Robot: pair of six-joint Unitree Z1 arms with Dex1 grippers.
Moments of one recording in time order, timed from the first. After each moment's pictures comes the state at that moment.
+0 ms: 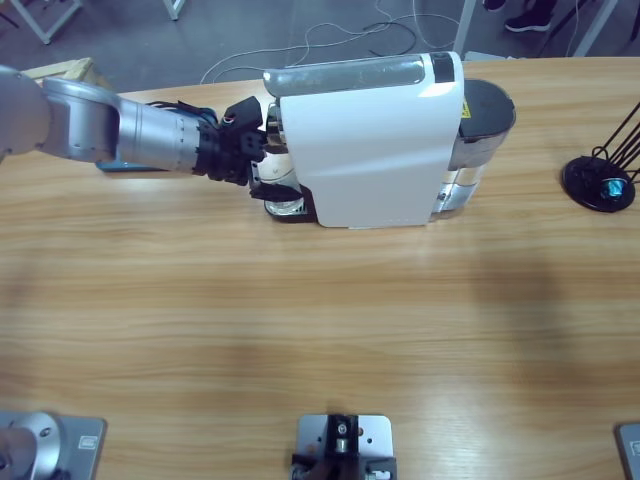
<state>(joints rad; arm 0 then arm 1) -0.55 1.96 -1.01 -0.12 -0.59 0.79 1.01 1.02 -0.94 0.82 -0.44 0.40</state>
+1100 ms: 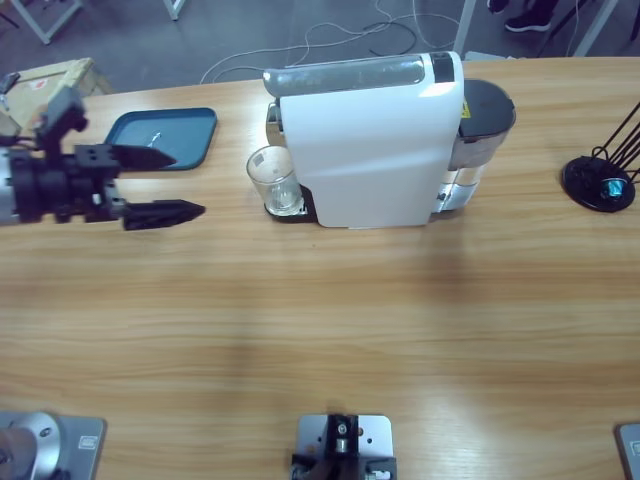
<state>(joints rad) -0.46 1.35 -0.67 0.02 -0.43 0.37 0.80 1.36 -1.49 0.83 -0.39 0.28</state>
